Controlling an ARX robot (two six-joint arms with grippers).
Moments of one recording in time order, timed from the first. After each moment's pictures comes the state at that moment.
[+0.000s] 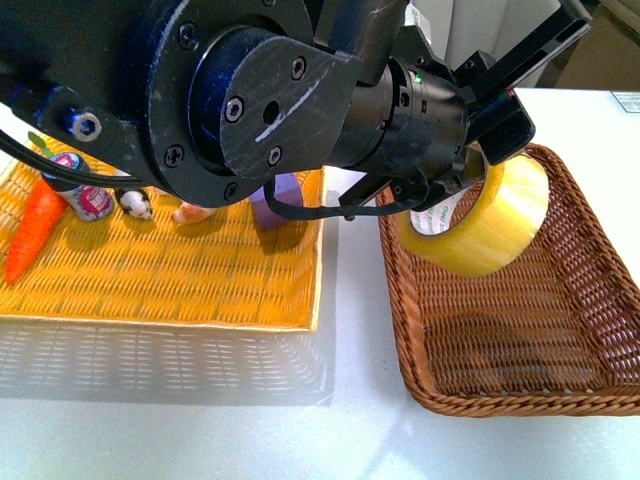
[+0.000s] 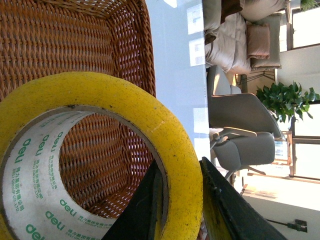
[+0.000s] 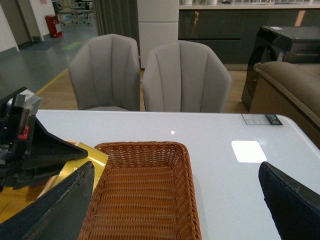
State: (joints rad) left arm -0.67 2.15 1.20 0.49 0.45 -0.97; right arm 0.00 0.01 0.02 0.00 0.00 -0.01
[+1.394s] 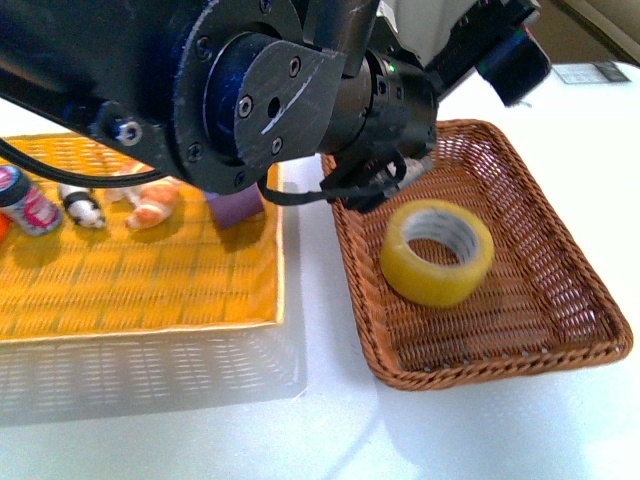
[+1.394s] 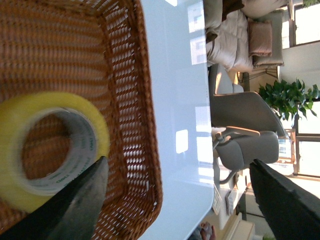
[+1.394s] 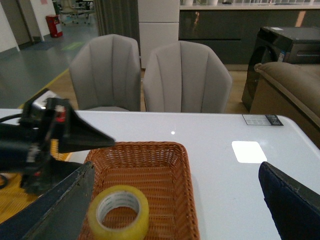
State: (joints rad) left arm -0.72 2.25 1.33 0.46 0.42 -0.97; right arm 0.00 0.01 0.02 0.00 0.00 -0.01
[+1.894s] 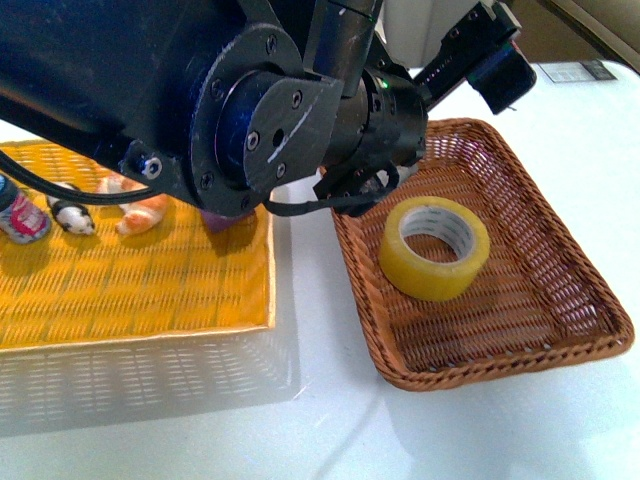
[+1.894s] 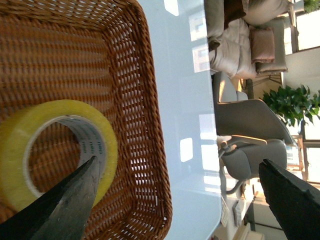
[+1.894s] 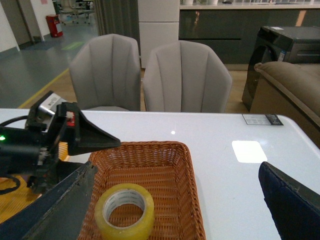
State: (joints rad) left arm -0.72 2.27 1.32 0.51 0.37 -0.95; right arm 0.00 0.01 0.02 0.00 0.00 -0.01
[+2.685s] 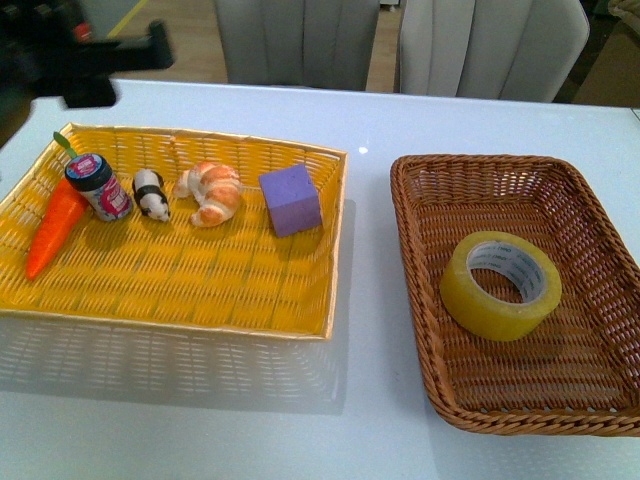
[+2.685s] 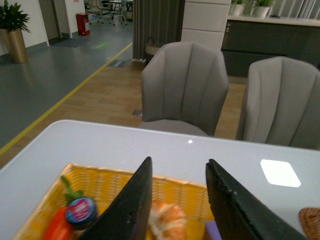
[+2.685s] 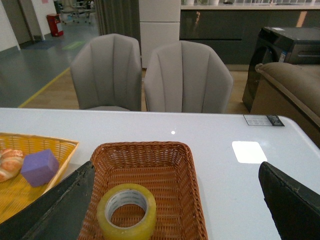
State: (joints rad) left arm -0.42 1.78 0.47 1.32 -0.42 -0.06; right arm 0.00 0.01 0.02 0.00 0.00 -0.01
